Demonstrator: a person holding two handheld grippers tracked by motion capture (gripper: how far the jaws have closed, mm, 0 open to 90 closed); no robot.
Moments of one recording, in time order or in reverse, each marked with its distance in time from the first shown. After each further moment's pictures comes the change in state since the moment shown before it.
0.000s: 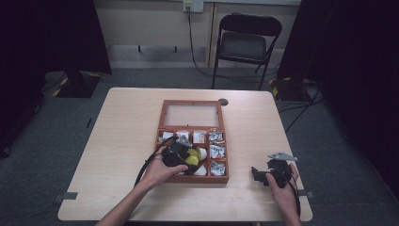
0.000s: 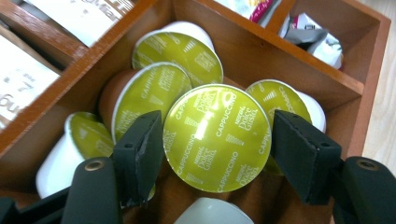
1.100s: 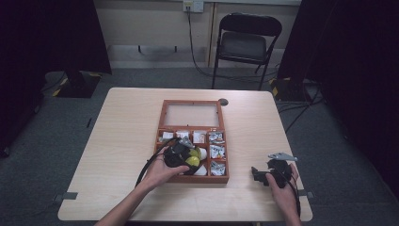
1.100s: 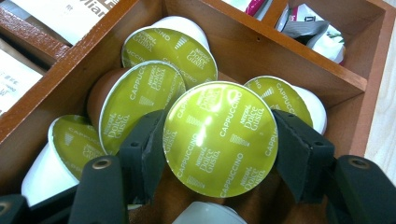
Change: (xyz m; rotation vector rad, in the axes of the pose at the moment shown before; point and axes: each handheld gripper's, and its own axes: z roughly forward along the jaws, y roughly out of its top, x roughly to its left) left arm -0.003 0.003 0.003 0.025 0.008 0.021; right arm 0.000 0.000 0.000 -0.001 0.000 -0.002
